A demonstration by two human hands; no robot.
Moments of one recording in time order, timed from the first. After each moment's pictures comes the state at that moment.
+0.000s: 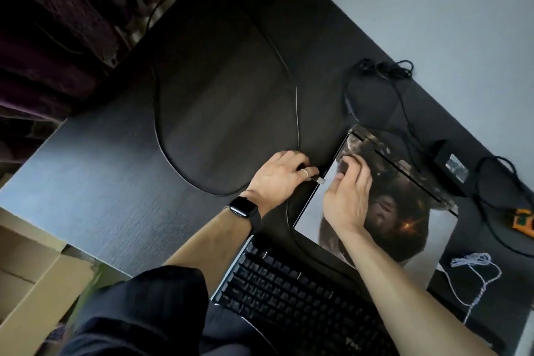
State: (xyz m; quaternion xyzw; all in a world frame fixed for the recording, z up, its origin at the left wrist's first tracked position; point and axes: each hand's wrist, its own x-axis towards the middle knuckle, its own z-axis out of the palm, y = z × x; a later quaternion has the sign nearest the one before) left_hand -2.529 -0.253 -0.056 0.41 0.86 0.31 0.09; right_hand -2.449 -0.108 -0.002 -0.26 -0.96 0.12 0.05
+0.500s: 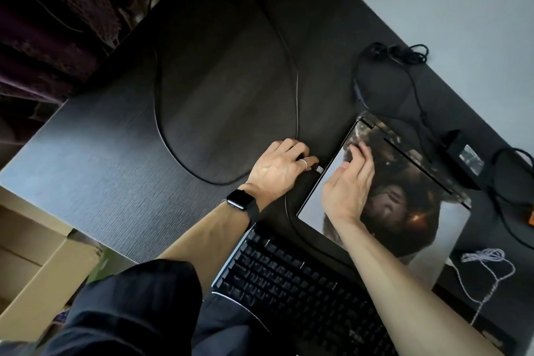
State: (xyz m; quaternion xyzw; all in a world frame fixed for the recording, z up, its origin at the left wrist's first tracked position) left_hand -2.519 -0.258 -0.060 0.37 0.87 0.32 -0.02; right_hand -2.446 -0.114 -0.027 -0.25 -0.95 0.12 0.13
